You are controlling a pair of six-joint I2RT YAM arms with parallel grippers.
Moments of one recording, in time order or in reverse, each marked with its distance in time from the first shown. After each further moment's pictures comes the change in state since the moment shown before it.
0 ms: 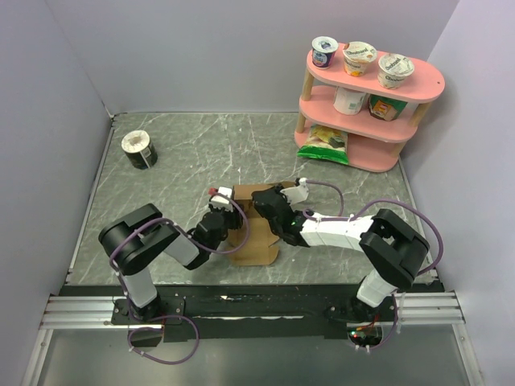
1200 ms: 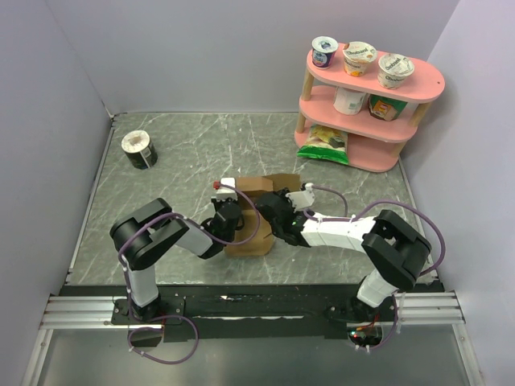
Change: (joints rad) left arm -0.027 0.088 0.204 -0.217 -0.343 -0.076; right arm 0.008 -0.014 0.001 -0.120 0.070 0.124
